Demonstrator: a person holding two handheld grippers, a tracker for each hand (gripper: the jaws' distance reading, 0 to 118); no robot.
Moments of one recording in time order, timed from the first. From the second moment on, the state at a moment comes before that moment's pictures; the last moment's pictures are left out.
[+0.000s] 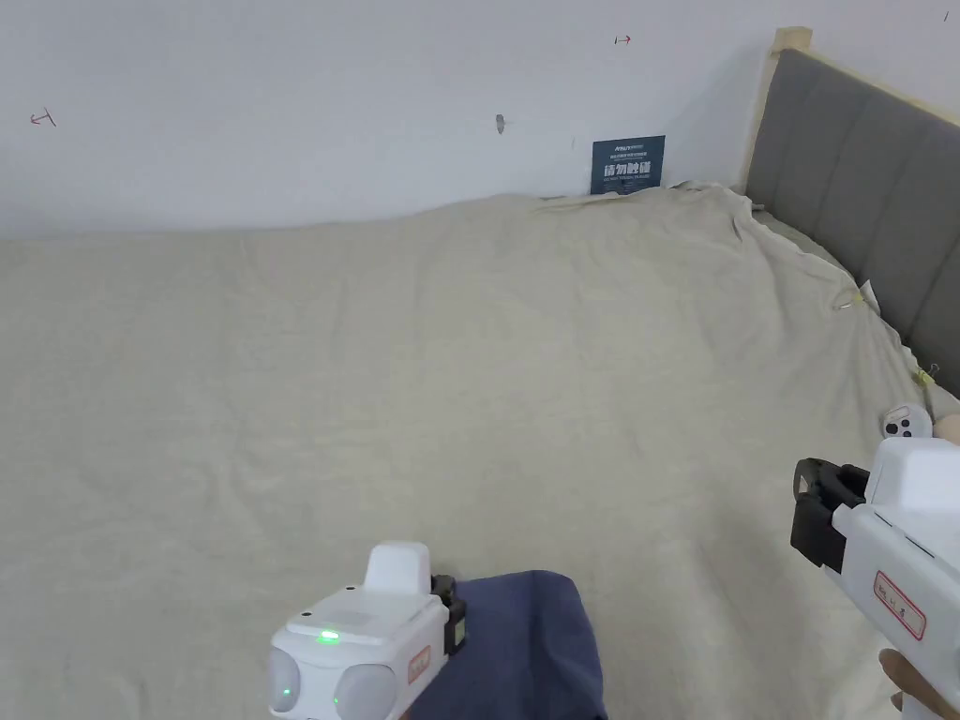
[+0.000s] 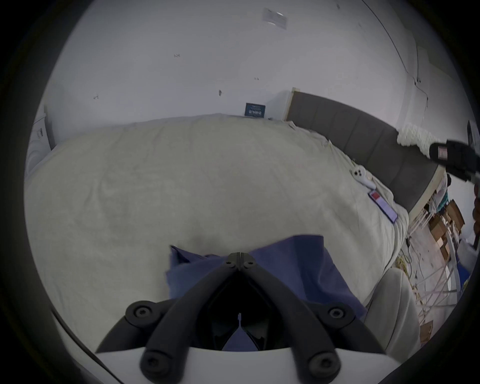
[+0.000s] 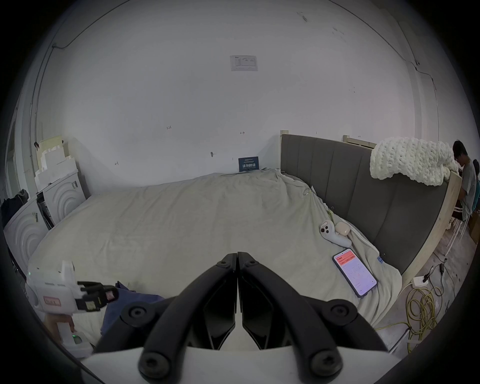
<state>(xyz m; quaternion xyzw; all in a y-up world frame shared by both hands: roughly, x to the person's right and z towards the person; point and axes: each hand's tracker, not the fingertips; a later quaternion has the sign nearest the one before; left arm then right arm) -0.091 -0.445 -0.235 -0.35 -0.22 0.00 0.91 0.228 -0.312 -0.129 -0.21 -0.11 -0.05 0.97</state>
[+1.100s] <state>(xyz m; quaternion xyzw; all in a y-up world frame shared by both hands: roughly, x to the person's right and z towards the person) -0.014 -0.453 -0.219 -0.35 -0.30 0.00 0.89 0.242 -0.310 -0.120 -0.21 -0.13 -0.05 0.97</state>
